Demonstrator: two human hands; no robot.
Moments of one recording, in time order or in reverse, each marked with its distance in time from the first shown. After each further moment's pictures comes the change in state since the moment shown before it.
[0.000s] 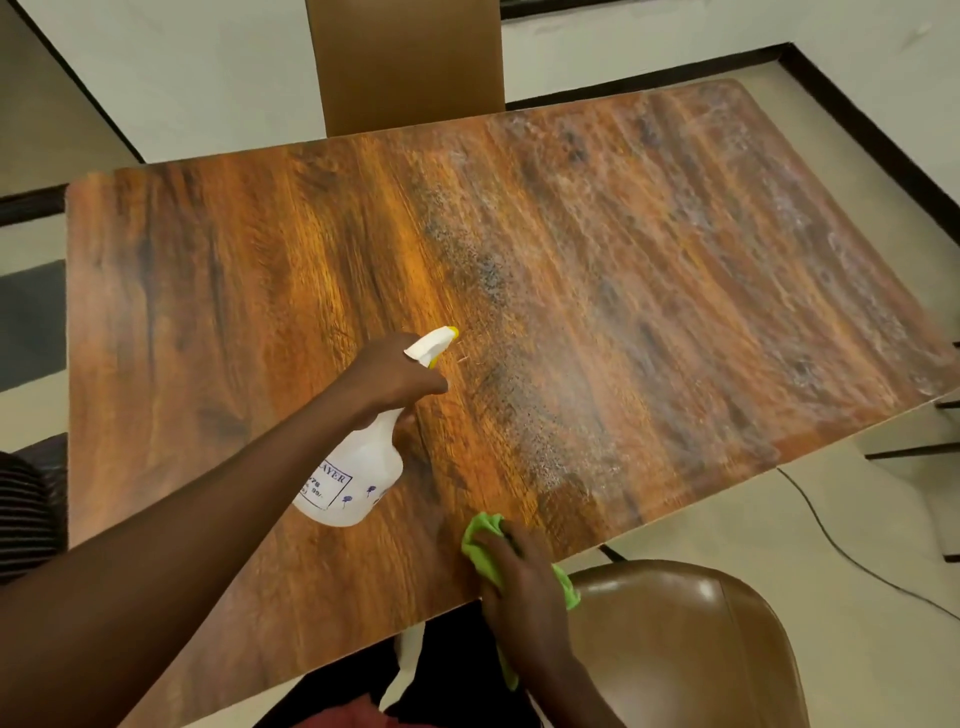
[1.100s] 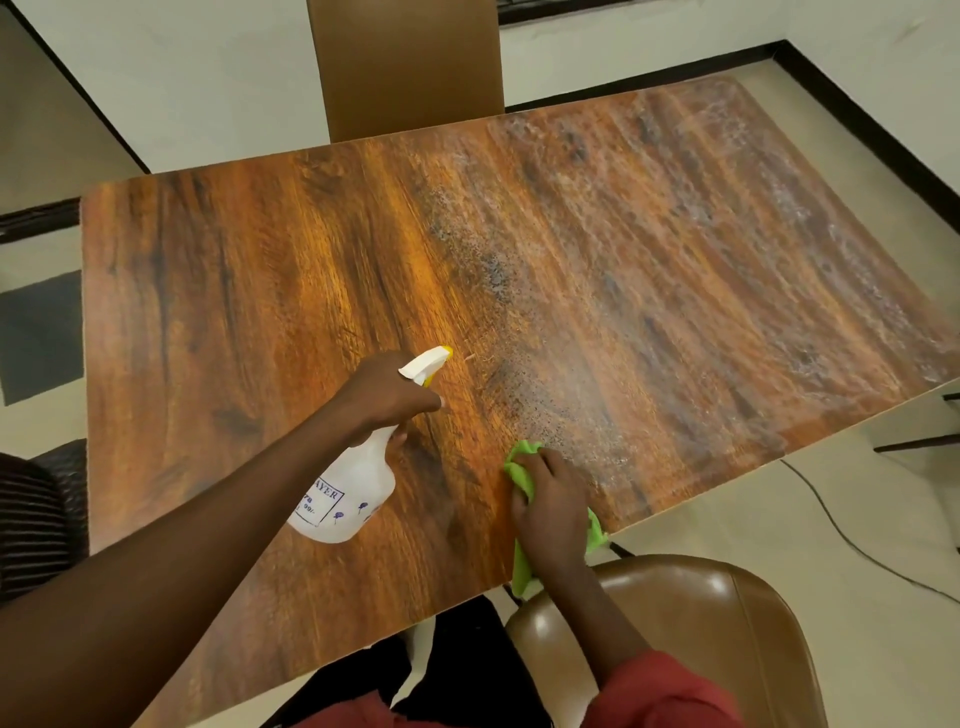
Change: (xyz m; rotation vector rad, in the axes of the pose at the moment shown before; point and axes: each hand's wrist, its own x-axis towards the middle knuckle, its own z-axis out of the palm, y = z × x) left_hand -0.017 -0.023 -0.003 0.024 -0.027 -0.052; right_hand 0.064 0.007 -0.009 -0.093 0.187 0.141
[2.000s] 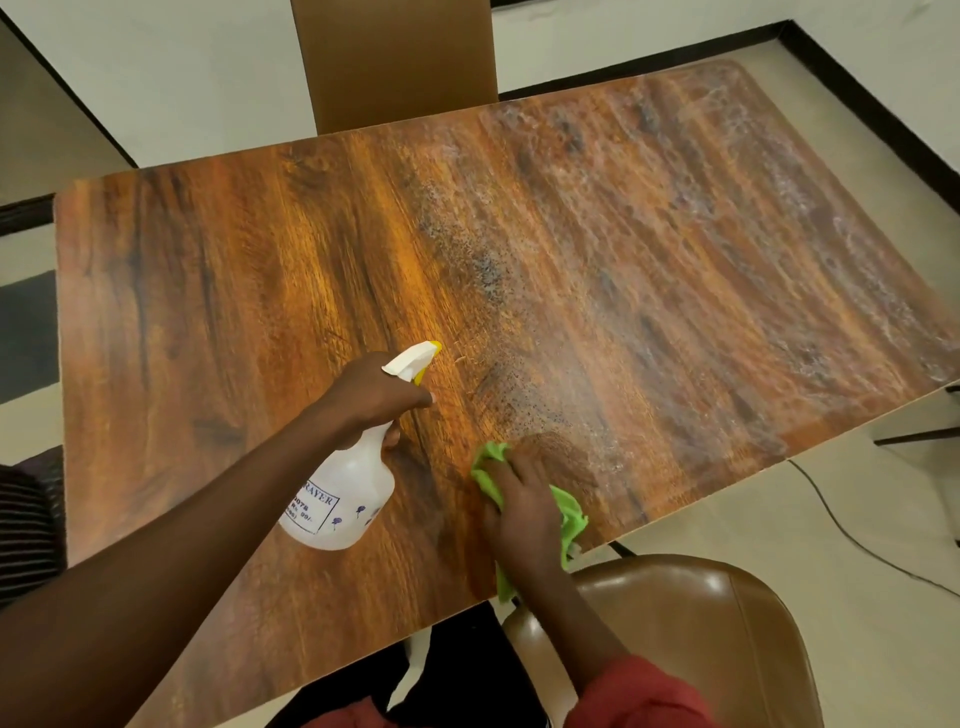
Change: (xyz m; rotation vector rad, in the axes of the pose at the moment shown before) left_hand 0.029 -0.008 0.002 -0.110 -0.023 -0.080; right_hand 0.005 -0.010 0.010 0.025 -0.028 -0.112
